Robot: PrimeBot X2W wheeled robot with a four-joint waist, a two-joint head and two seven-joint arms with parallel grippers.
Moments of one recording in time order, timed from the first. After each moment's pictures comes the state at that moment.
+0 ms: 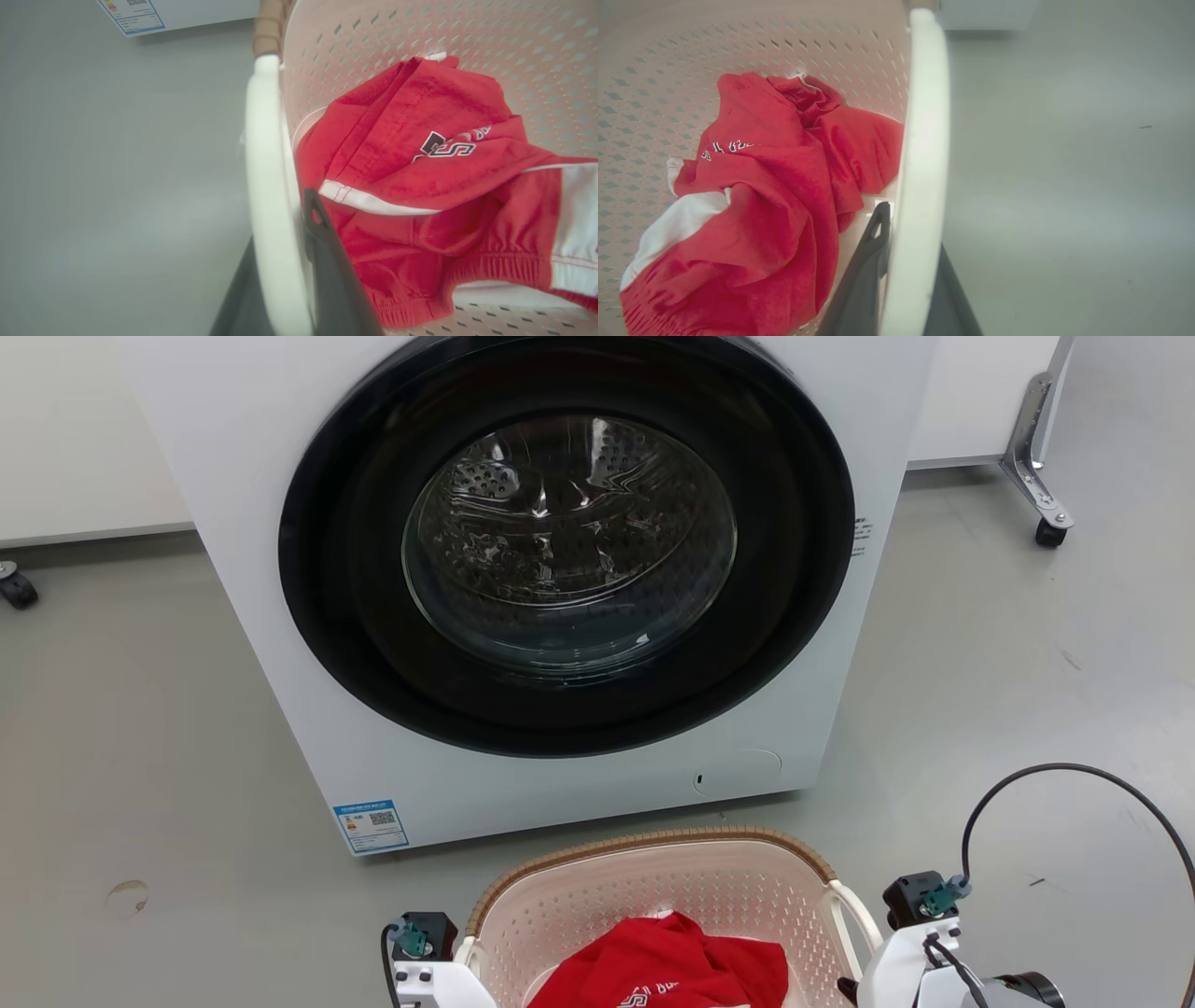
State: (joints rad) left arm -0.52 0.02 -1.14 1.27 -1.16 -0.05 0.09; right arm -0.46 -0.03 1.28 0.97 1.22 0.12 0.12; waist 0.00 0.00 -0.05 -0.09
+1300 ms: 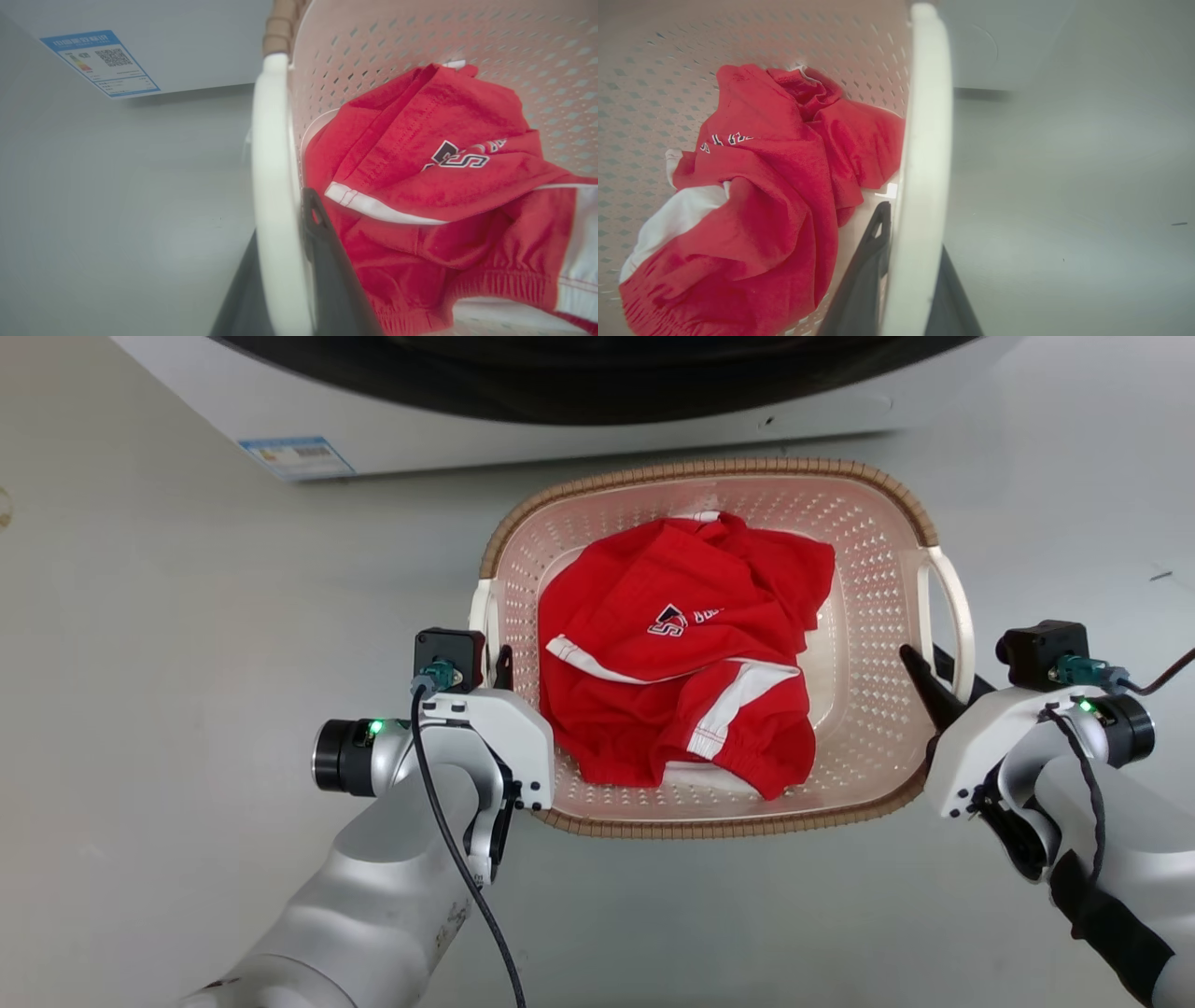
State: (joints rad) left arm -0.89 0.02 -1.14 1.12 -1.11 0.22 -0.24; right arm -0.74 -0.17 1.12 0.86 1.06 0.12 -0.25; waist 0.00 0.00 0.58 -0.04
